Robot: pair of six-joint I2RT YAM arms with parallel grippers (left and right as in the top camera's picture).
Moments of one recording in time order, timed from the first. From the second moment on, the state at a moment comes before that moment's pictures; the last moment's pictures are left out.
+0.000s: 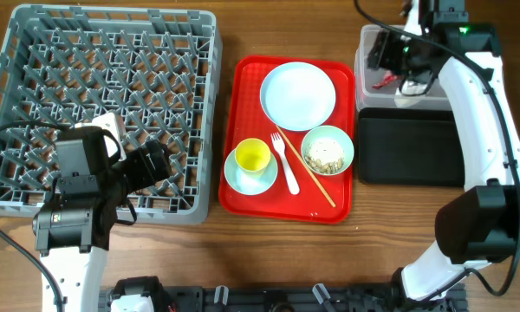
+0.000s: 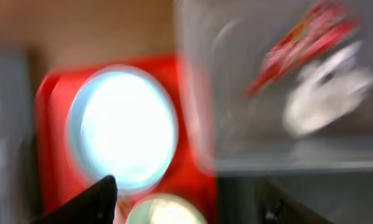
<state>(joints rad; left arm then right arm) 0.07 0.94 0.90 -0.87 0.12 -0.28 0.02 1.84 1.77 -1.07 -0.19 0.26</state>
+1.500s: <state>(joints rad) 0.07 0.94 0.90 -0.87 0.12 -0.28 0.45 1.84 1.20 -0.72 -0.12 0.59</state>
